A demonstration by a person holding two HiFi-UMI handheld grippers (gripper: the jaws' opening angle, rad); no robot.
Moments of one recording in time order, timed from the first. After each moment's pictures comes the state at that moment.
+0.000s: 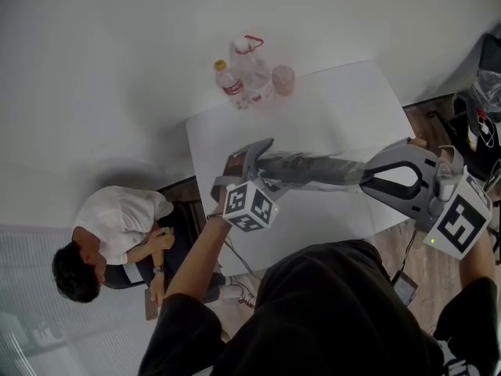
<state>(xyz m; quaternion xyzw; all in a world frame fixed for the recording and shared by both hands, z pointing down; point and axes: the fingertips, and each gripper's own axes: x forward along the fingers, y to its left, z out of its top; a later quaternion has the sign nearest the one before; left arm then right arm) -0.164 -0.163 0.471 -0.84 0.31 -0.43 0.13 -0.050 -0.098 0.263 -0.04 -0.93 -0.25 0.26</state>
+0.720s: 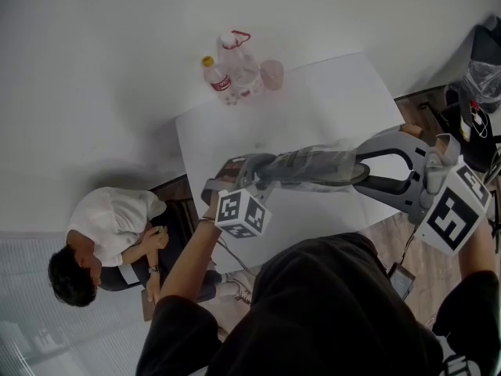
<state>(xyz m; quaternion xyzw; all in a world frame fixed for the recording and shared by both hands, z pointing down) -0.154 -0.139 0.468 -0.84 0.28 -0.44 0.17 -0.047 -0.098 0.269 -0.04 -0.90 -0.26 0.34</state>
